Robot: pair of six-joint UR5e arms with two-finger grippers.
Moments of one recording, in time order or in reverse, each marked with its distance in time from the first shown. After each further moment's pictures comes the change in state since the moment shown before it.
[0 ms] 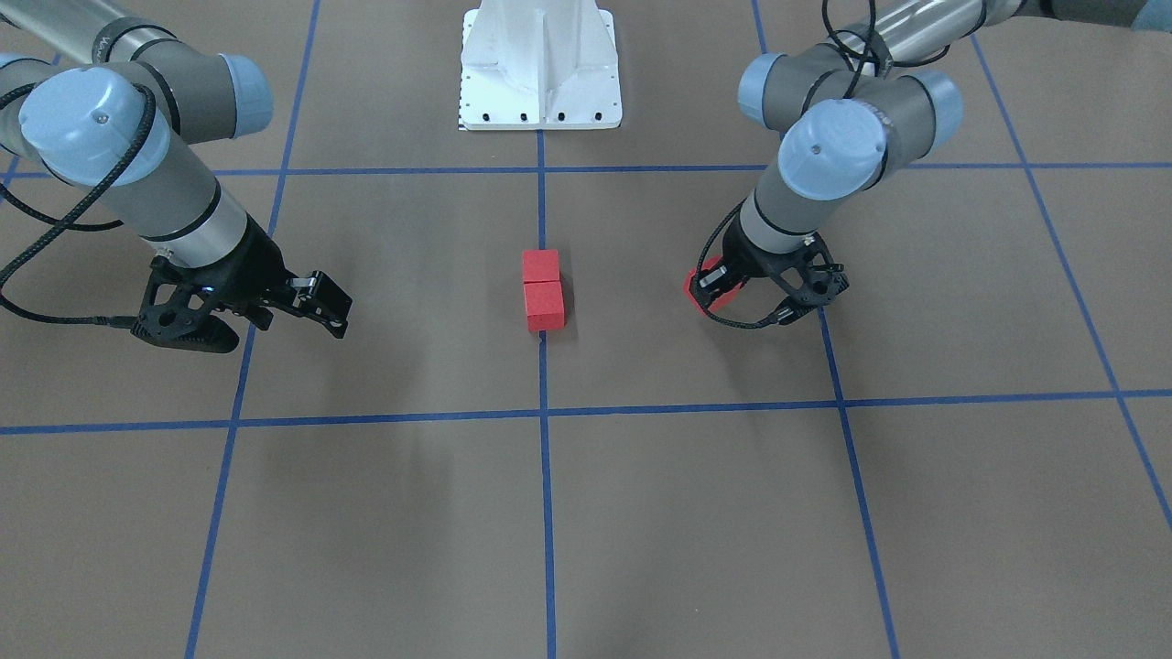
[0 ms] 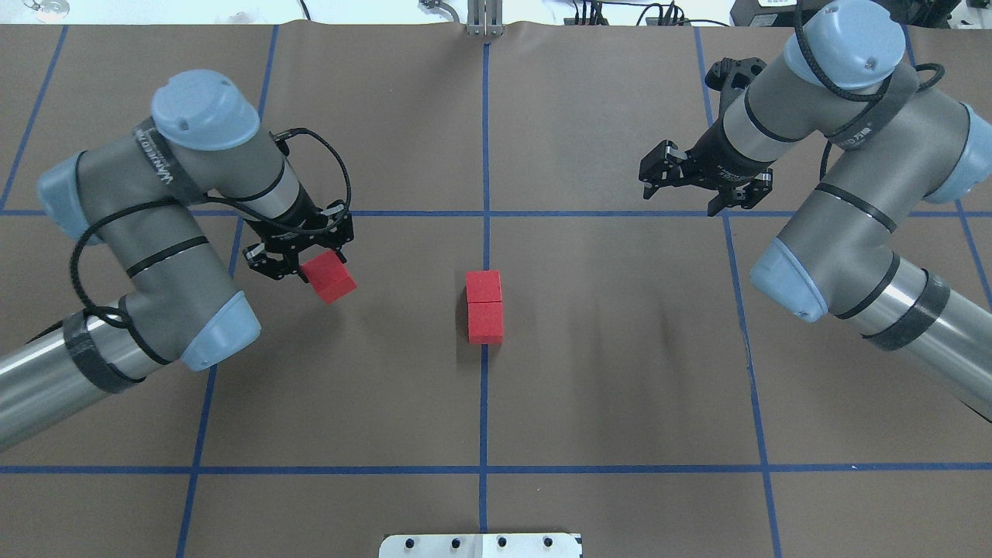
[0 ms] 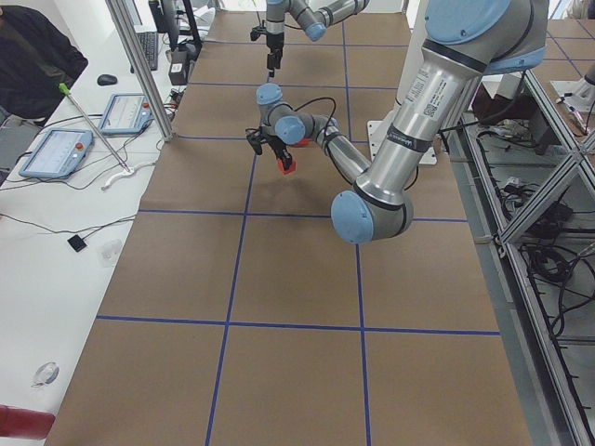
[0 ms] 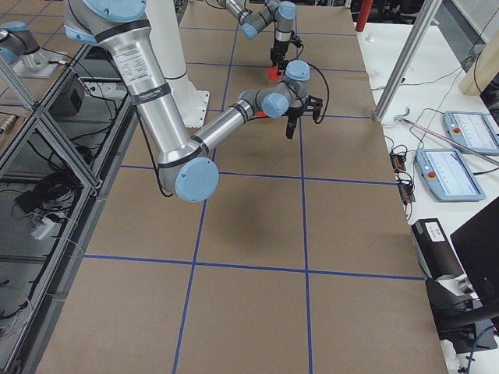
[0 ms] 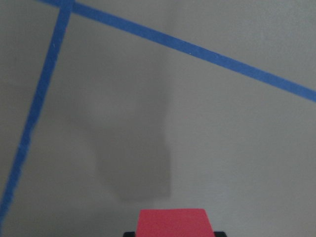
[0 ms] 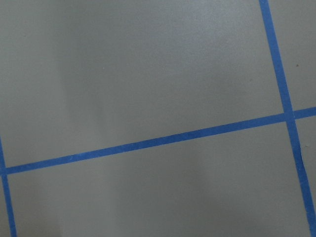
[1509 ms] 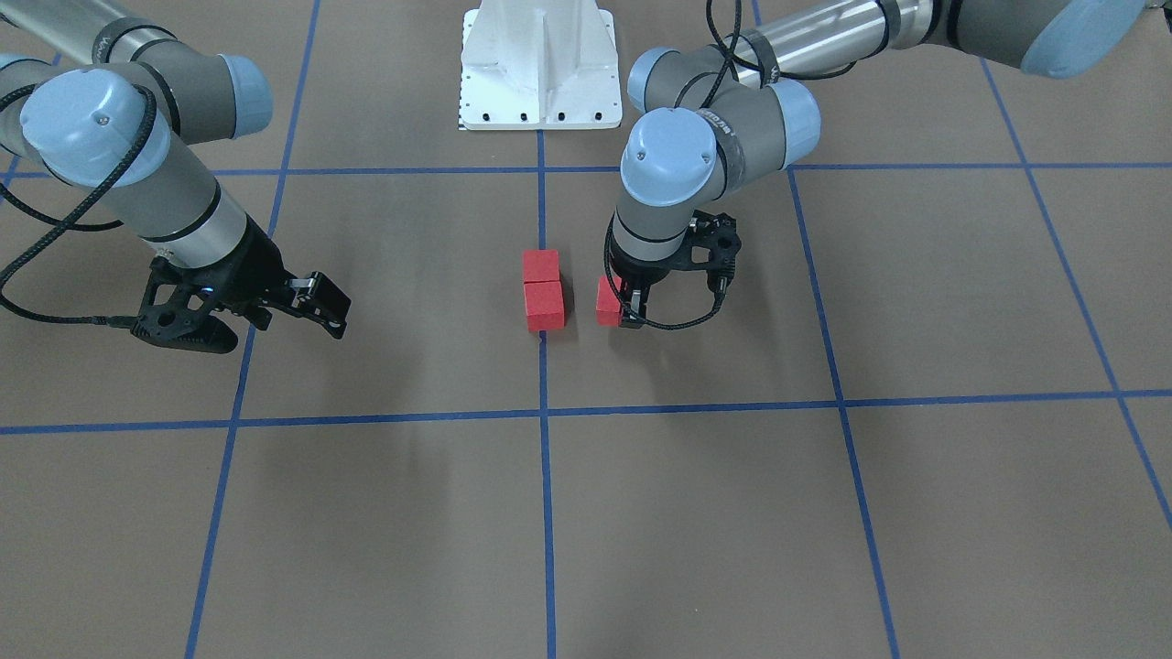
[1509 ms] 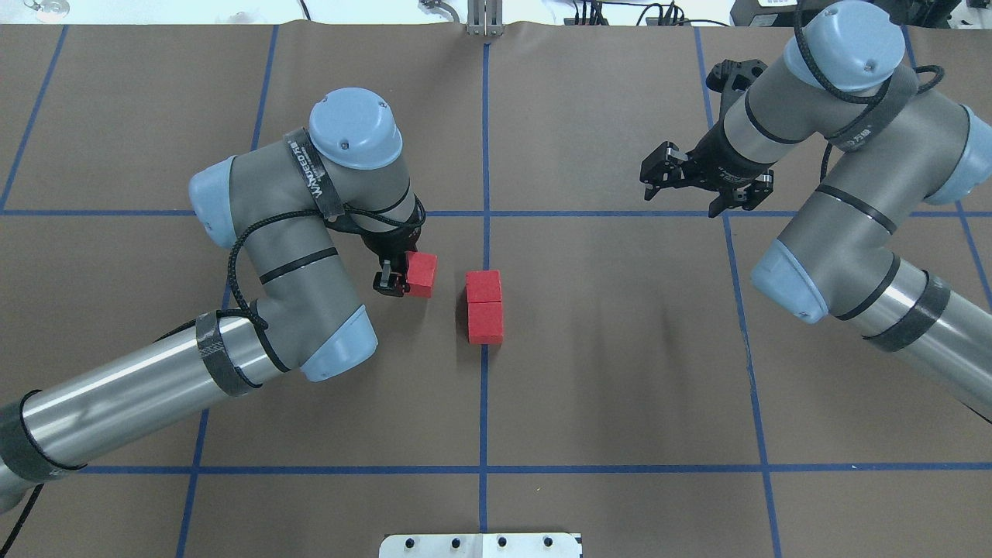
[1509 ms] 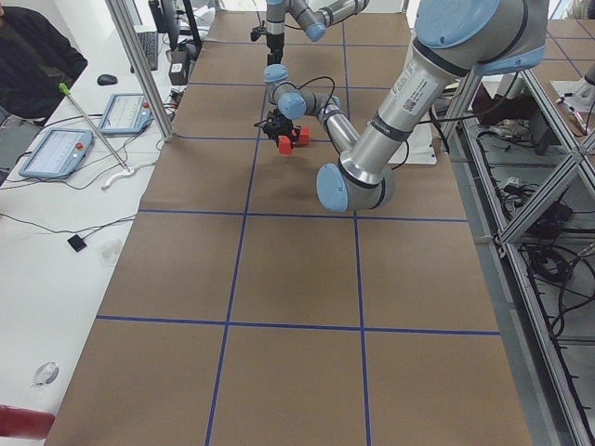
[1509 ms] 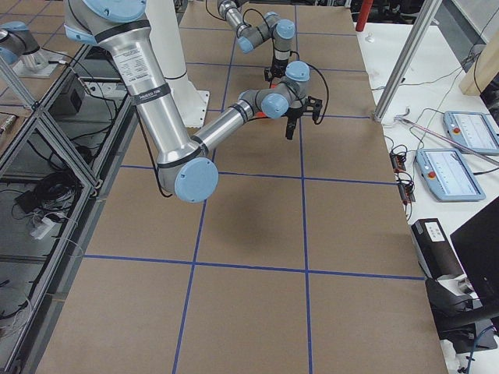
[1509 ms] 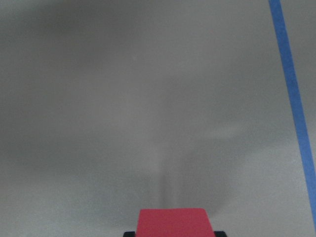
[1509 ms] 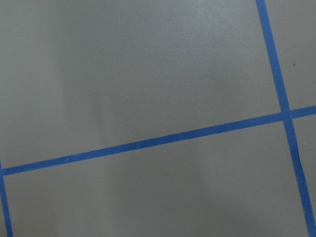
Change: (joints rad) left arm 0.097 -0.189 0.143 0.024 0.093 -0.844; right arm -0.001 -0.004 0.000 -0.001 -0.003 0.001
